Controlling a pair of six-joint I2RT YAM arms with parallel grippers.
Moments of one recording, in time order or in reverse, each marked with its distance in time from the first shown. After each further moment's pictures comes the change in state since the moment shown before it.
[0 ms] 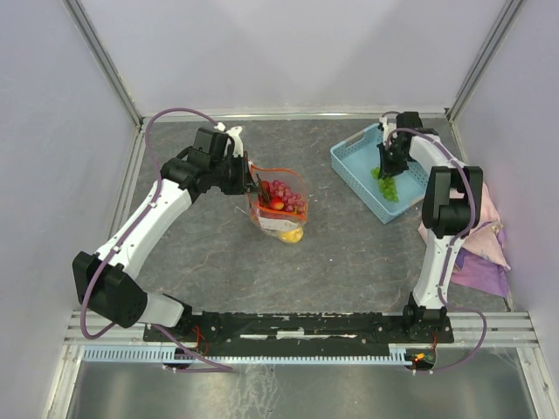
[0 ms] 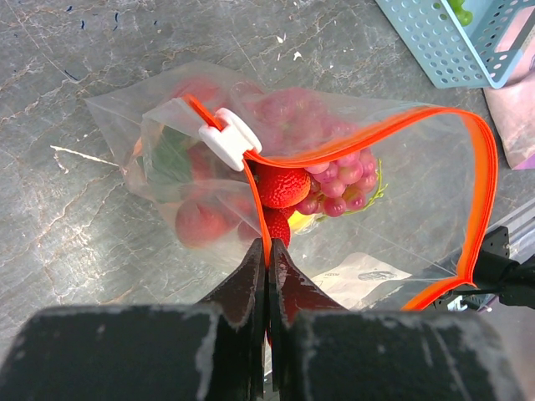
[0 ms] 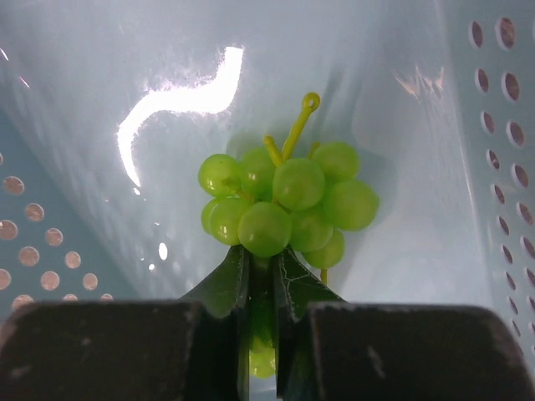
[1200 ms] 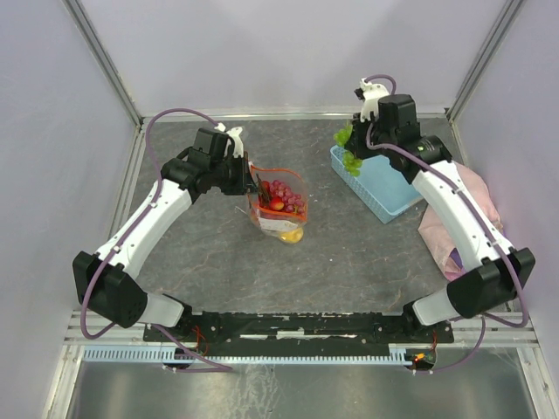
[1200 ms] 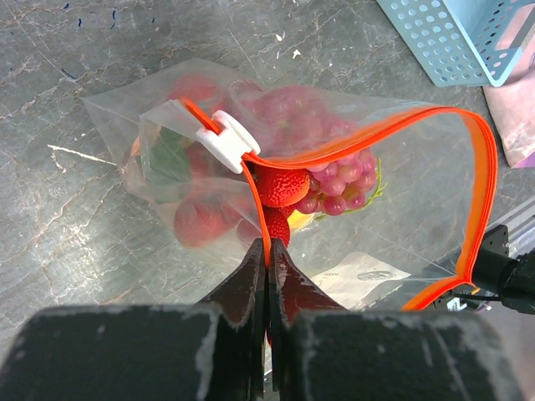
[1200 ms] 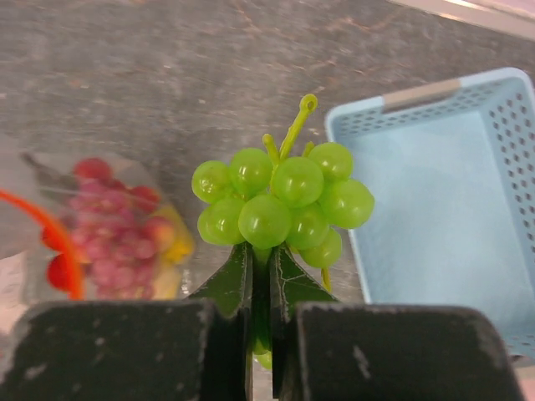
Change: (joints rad) left arm 0.000 0.000 -0.005 0.003 0.005 0.000; right arm 0.355 -0.663 -0.134 0.070 0.100 0.225
